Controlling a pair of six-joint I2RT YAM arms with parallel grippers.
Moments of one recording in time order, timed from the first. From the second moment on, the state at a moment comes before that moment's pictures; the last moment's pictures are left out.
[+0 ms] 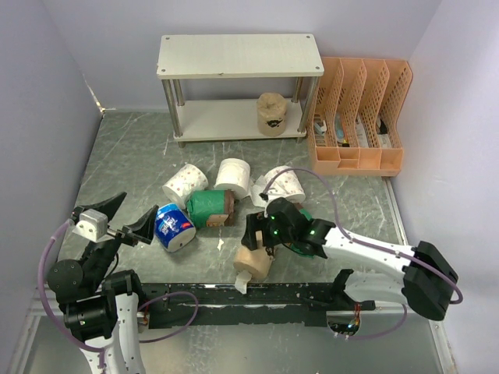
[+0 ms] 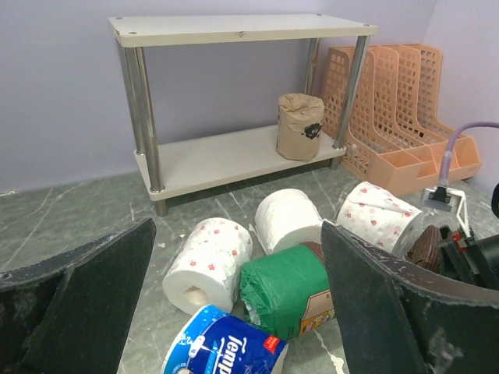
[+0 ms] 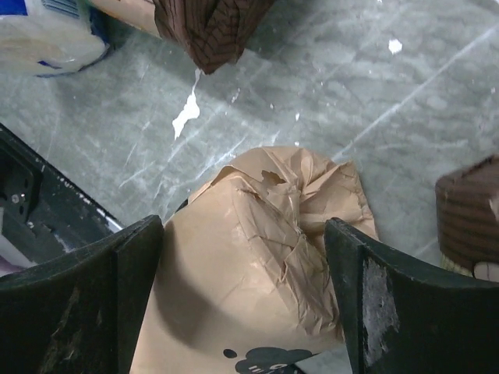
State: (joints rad) left arm 0.26 0.01 0.67 -0.35 0.62 -0.24; right arm 0.93 1.17 0.61 -0.18 -0.01 0.60
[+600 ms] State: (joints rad) left arm 0.25 0.01 0.67 -0.35 0.62 -0.24; right arm 0.93 1.03 0.54 -0.23 -0.02 0.70
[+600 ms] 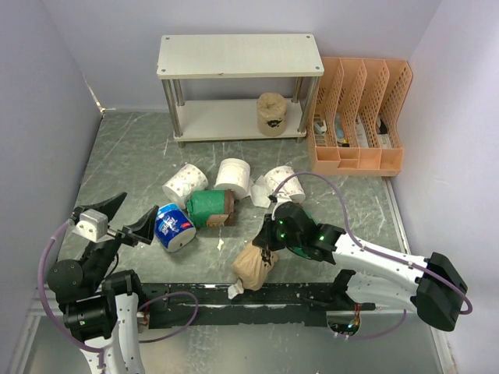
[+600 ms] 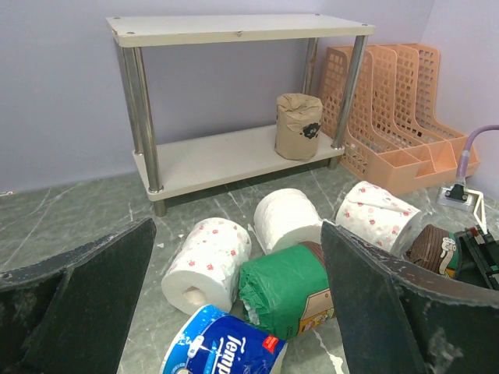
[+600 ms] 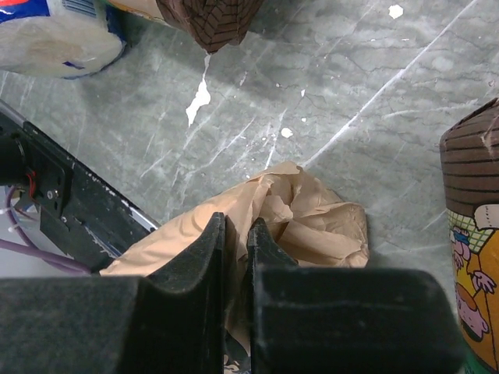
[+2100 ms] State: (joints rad) left arm 0.22 0.01 0.67 -0.35 0.61 -0.24; right arm 0.73 2.37 2.07 0.25 0.76 -0.70
